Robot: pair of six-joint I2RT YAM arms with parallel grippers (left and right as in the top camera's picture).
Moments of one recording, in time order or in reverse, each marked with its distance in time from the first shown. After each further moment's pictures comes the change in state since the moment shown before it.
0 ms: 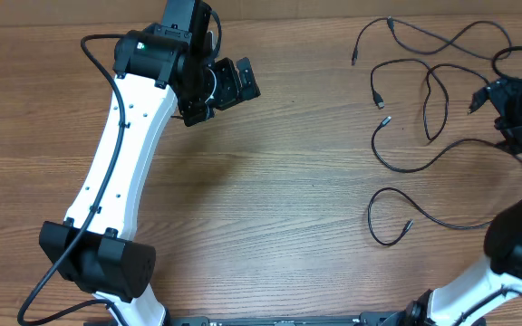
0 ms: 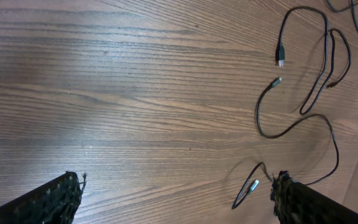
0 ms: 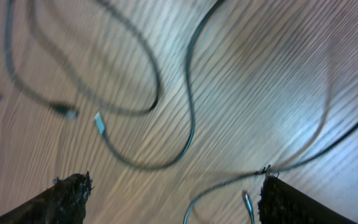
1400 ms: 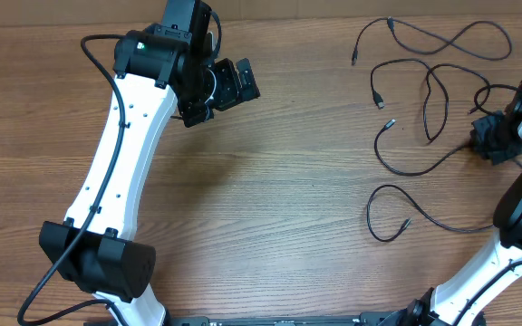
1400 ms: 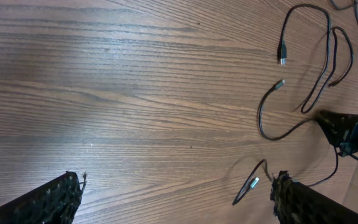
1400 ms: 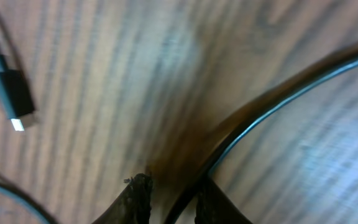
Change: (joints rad) left arm 0.000 0.000 0.000 -0.009 0.000 0.000; right arm -0.104 0.232 -0.402 0.732 0.074 0.079
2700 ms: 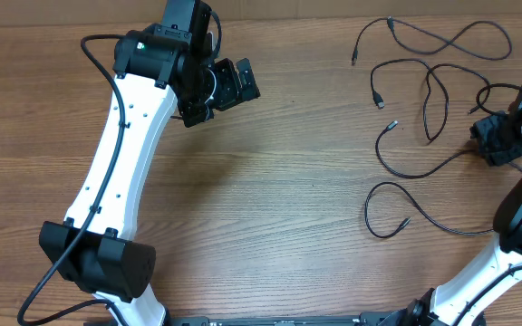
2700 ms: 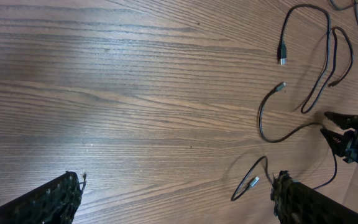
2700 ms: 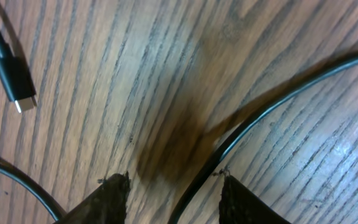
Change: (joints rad) left arm 0.000 0.000 0.000 0.000 0.000 0.000; right arm 0.000 -0.038 0.002 -0.069 0.036 -0.014
